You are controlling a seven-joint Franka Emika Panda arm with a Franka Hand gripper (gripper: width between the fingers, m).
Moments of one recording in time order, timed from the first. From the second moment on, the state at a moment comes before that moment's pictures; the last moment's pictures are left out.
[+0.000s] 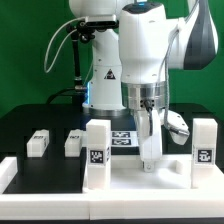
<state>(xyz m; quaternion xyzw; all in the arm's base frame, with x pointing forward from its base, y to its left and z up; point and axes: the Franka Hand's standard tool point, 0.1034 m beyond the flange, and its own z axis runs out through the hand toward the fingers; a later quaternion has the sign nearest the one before) 0.499 0.048 0.007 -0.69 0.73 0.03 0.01</state>
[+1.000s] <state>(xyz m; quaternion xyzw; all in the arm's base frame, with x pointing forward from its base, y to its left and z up) 0.502 0.049 0.008 -0.69 0.72 0.03 0.01</state>
